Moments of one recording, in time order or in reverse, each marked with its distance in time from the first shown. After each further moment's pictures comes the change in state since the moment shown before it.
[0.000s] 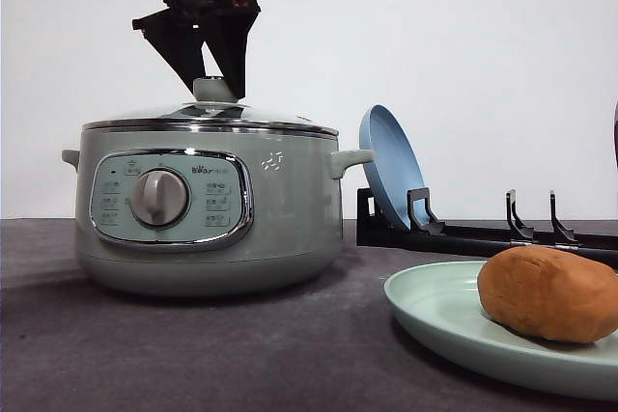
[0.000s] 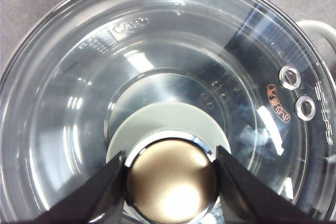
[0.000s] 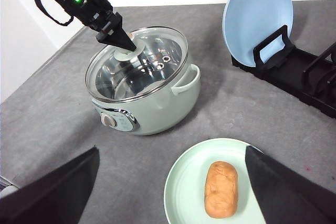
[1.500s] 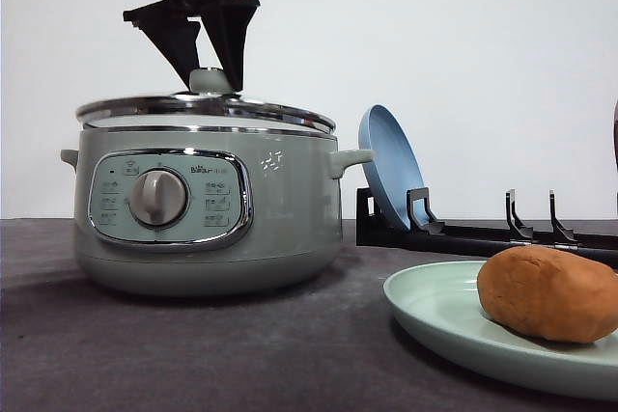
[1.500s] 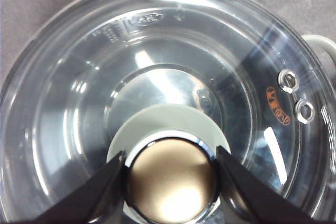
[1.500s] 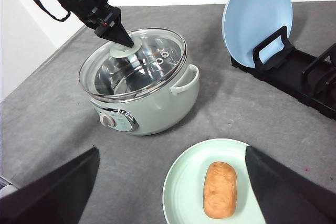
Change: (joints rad) left_arx -0.001 0.023 0.071 -0.064 -0.019 -0.111; right_arx 0.000 0.000 0.000 0.000 0.000 -0.007
